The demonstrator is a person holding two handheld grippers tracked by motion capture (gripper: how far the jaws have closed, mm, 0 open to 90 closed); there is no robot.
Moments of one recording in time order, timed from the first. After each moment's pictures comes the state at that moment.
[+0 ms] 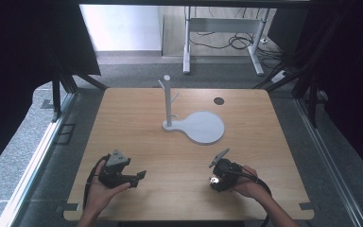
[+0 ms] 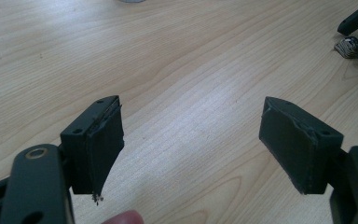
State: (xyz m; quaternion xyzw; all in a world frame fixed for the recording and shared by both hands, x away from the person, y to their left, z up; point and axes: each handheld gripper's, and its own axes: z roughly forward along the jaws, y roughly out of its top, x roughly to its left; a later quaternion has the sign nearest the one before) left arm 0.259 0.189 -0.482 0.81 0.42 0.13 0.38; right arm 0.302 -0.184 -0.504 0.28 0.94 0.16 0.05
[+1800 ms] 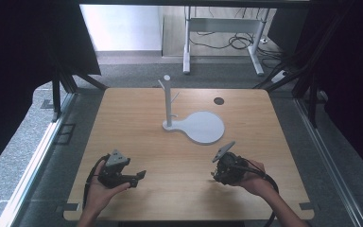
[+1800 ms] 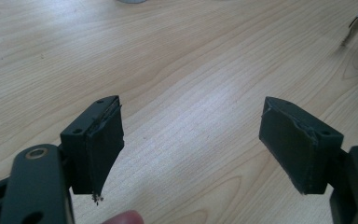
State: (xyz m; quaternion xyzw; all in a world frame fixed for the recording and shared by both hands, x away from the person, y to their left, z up) left arm 0.258 0.190 -0.481 0.81 0.42 0.13 0.39; right arm 0.297 -0.187 -0.453 0.26 0.95 0.18 0.06
